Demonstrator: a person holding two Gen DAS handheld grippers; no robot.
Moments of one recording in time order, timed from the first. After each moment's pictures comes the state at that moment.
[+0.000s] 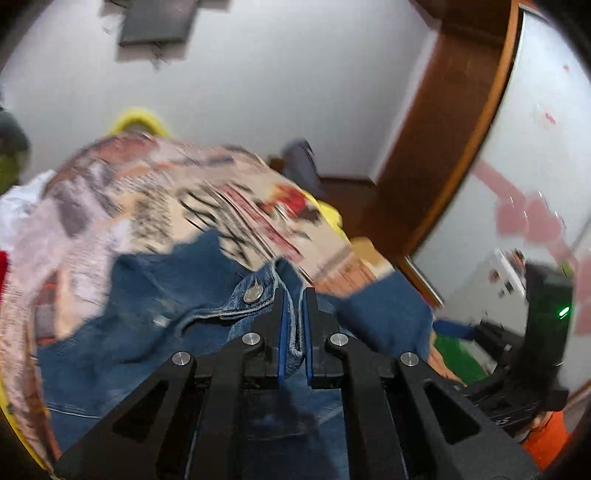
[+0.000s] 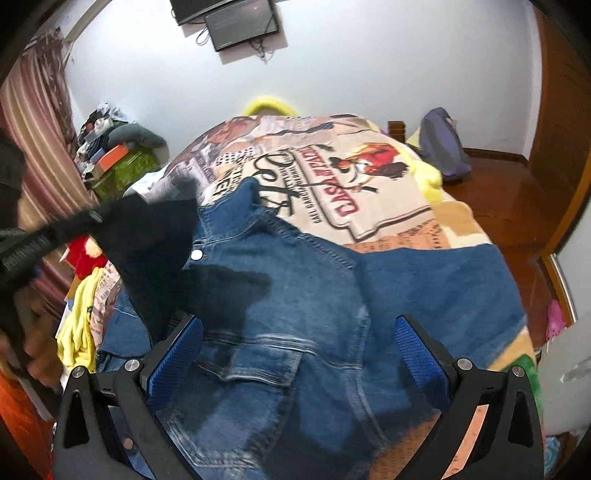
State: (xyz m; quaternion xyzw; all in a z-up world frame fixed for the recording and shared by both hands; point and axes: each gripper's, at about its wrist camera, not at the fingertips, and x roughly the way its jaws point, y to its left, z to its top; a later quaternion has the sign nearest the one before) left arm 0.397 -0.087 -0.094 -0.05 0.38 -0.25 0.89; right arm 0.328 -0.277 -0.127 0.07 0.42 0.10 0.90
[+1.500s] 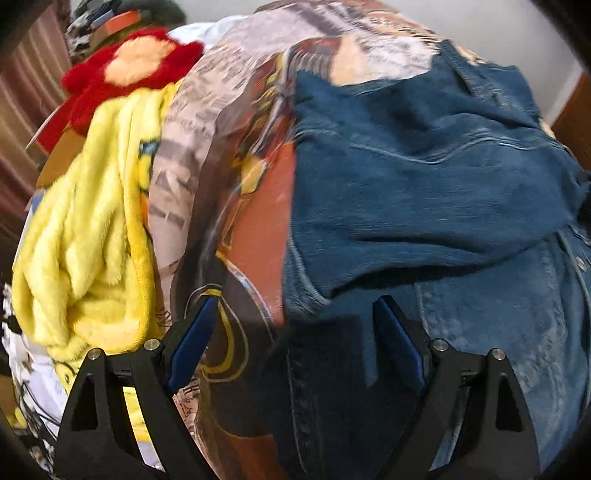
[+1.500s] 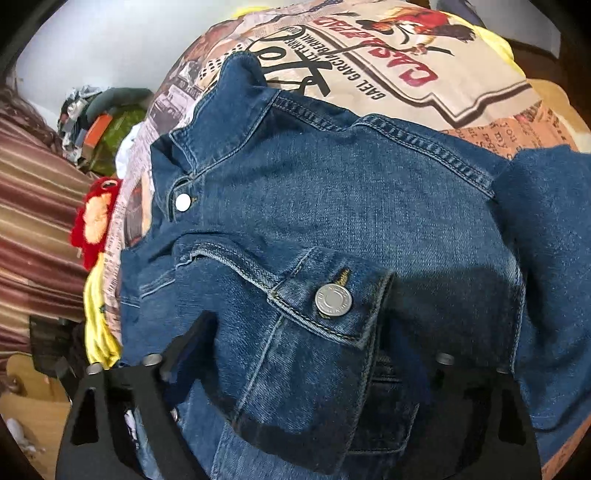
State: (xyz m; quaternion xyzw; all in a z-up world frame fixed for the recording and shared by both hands) left arm 0.288 0.184 -0.284 -0.06 0.54 0.06 0.83; right arm 0.429 -0.203 -0.242 0.16 0.59 0.13 0.78
